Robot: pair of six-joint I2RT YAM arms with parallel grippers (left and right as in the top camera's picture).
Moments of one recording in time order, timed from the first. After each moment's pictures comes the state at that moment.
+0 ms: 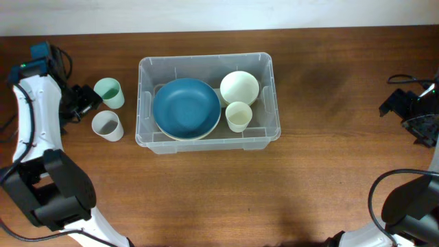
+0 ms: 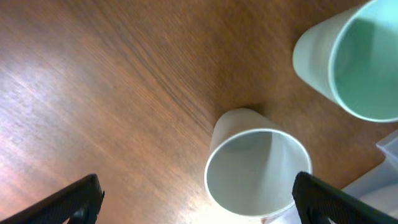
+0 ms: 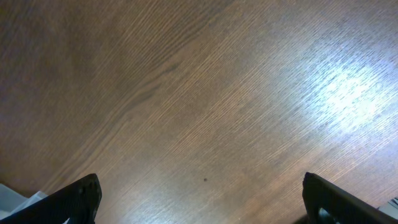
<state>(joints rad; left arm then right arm) 0.31 1.97 1.77 -1.25 -0.10 -0.47 -0.52 1.79 1.74 -1.41 0.00 0.32</state>
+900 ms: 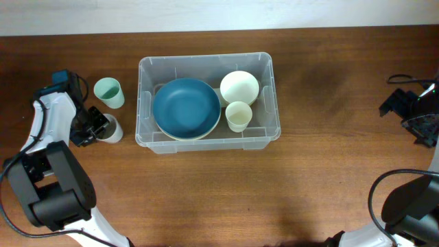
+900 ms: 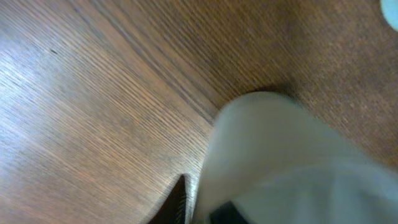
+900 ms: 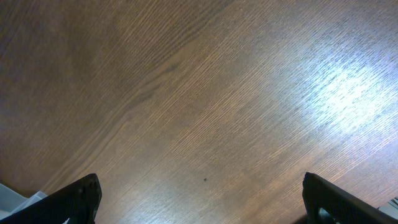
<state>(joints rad) 0.31 1.97 1.49 -1.06 -0.05 -0.46 -0.52 1.79 1.74 -1.41 0.00 0.31</state>
